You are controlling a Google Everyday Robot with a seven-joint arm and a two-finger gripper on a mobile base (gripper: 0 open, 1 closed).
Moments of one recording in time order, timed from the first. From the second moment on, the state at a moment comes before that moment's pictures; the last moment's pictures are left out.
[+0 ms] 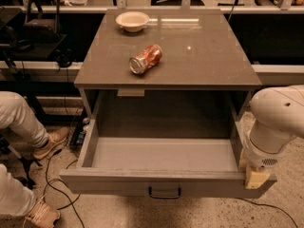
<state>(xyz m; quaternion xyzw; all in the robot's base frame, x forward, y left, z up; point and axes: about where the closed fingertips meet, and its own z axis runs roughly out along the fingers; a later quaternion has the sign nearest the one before) 0.406 -0.286 0.660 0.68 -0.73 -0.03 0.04</state>
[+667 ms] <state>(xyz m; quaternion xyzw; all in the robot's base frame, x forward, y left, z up) 0.404 -0.287 0.661 0.68 -0.73 -0.03 0.04</state>
